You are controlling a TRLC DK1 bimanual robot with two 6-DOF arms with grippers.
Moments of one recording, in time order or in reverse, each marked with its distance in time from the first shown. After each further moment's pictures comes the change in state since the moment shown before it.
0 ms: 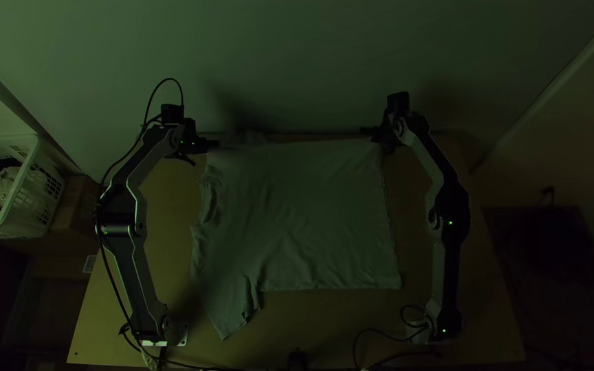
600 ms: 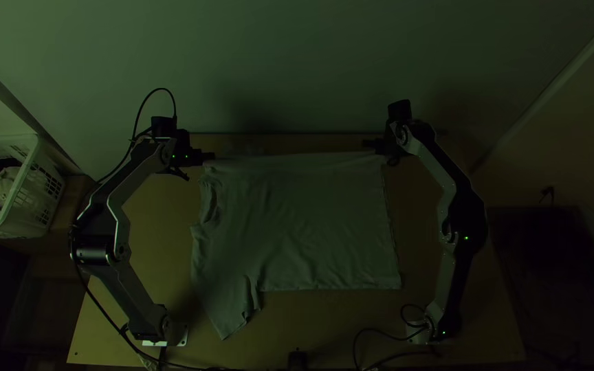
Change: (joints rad) left arm 0.000 -0.262 -0.336 0.084 0.019 0.000; right arm 0.026 -0.206 -0.282 -0.011 0.063 -0.023
